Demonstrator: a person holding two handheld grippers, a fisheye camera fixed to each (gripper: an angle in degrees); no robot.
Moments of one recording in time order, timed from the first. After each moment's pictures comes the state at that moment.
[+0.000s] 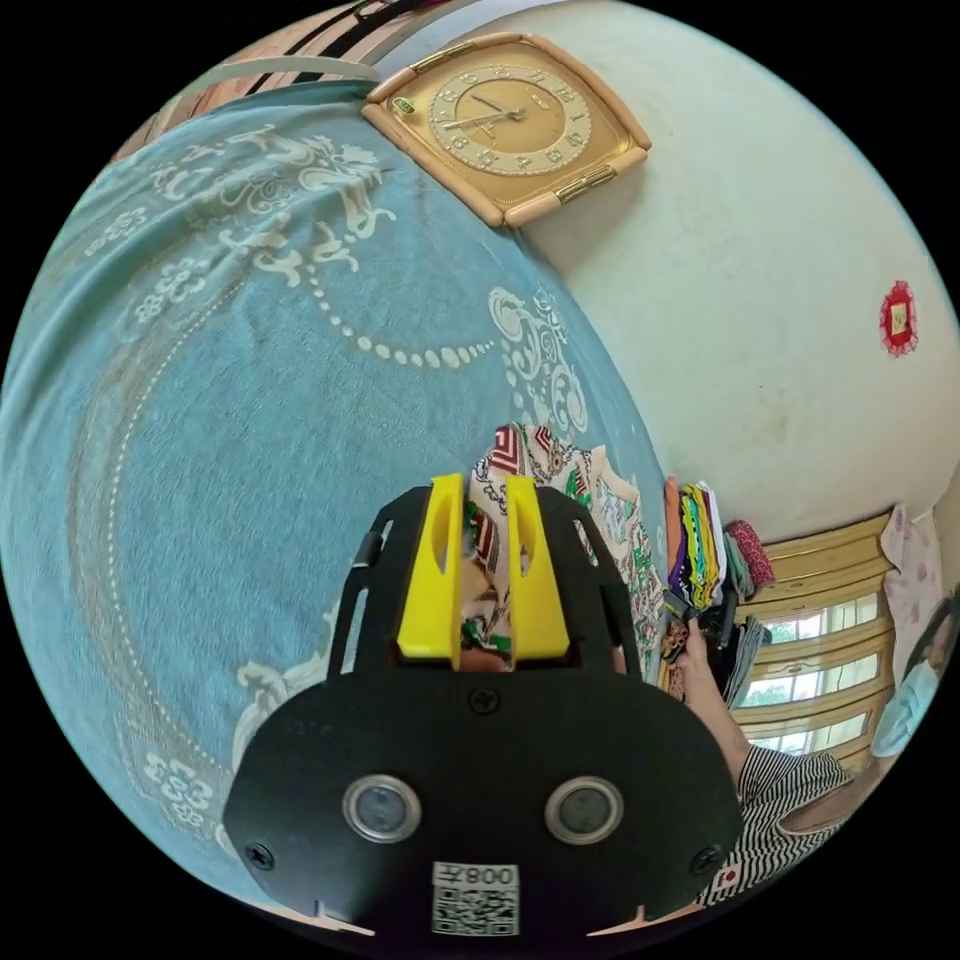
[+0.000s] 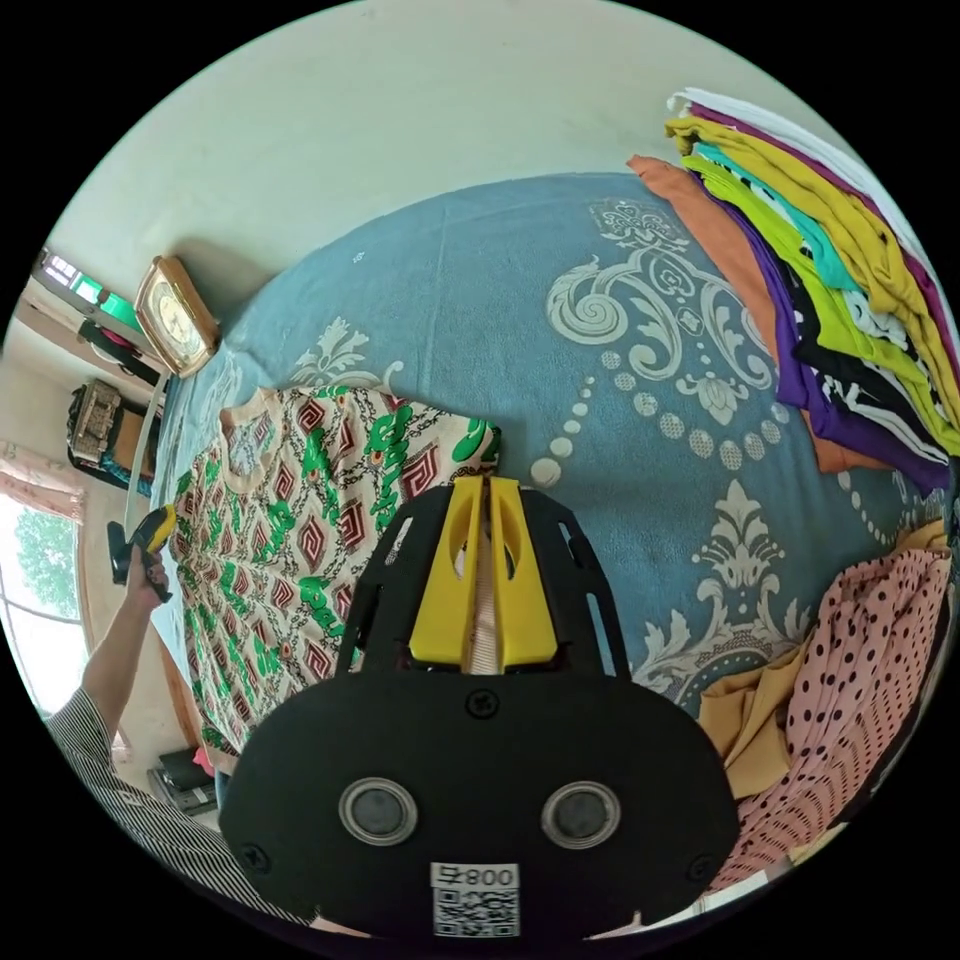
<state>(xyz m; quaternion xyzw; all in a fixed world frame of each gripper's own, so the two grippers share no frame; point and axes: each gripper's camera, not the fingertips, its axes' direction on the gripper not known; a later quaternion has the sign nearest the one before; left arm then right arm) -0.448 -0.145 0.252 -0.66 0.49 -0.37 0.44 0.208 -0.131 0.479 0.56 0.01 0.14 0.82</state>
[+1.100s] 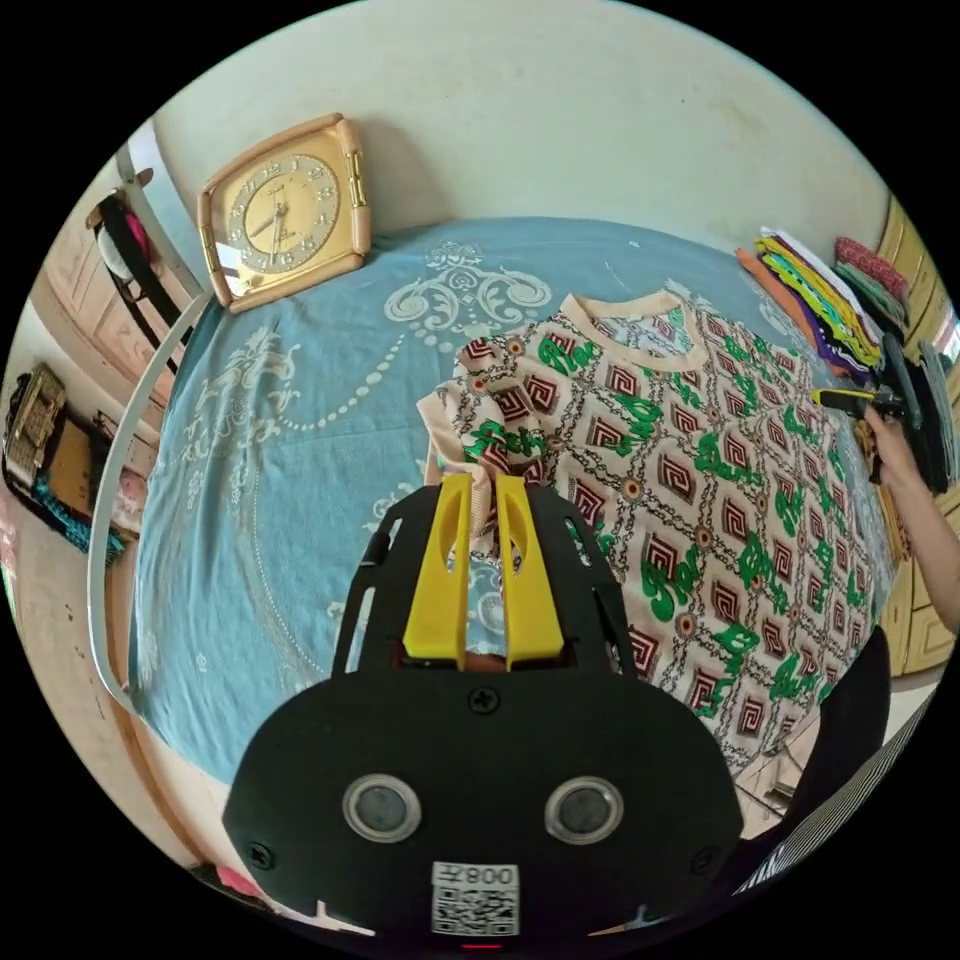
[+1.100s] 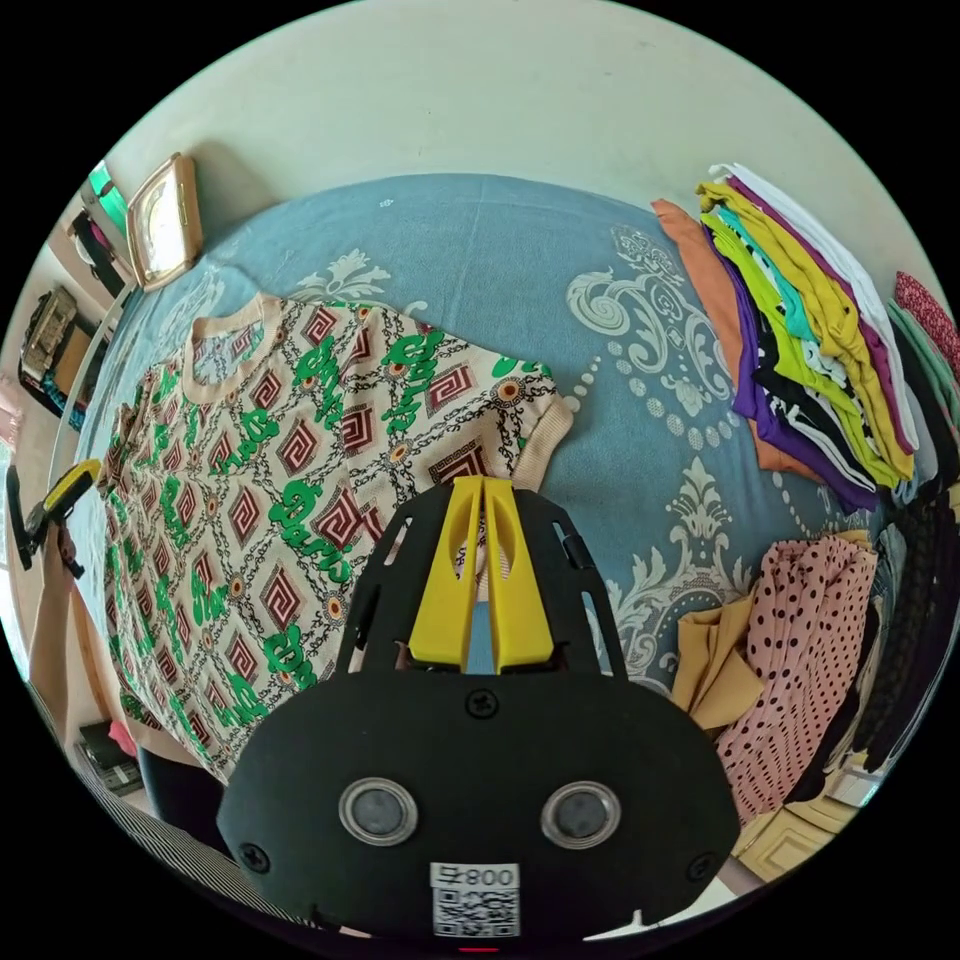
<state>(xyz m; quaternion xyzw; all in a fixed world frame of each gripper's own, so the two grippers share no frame) -0.448 -0.347 0.223 -0.57 0.50 -0.01 0.65 0.101 -0.151 0.488 0.53 0.15 0.15 0.82</state>
